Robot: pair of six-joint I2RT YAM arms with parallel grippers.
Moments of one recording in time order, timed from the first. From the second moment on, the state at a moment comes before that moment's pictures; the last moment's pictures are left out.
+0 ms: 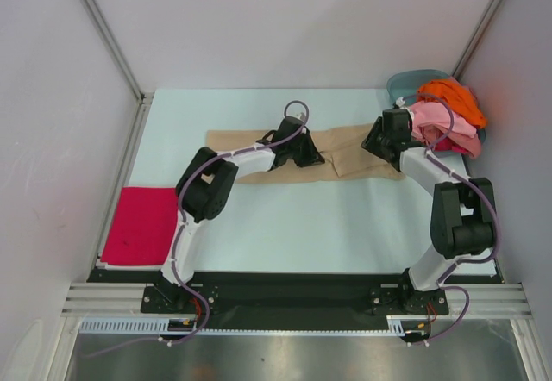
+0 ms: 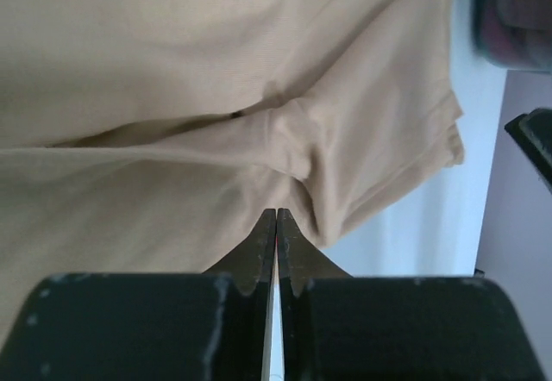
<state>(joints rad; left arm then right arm) -0.64 2.25 1.58 0.01 0.27 -0.86 0.14 1.64 1.08 -0.10 0.08 0.57</state>
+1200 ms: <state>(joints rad) -0.55 2.03 1.44 -0.07 0.34 -0.75 0.21 1.84 1.41 -0.37 0.13 0.66</state>
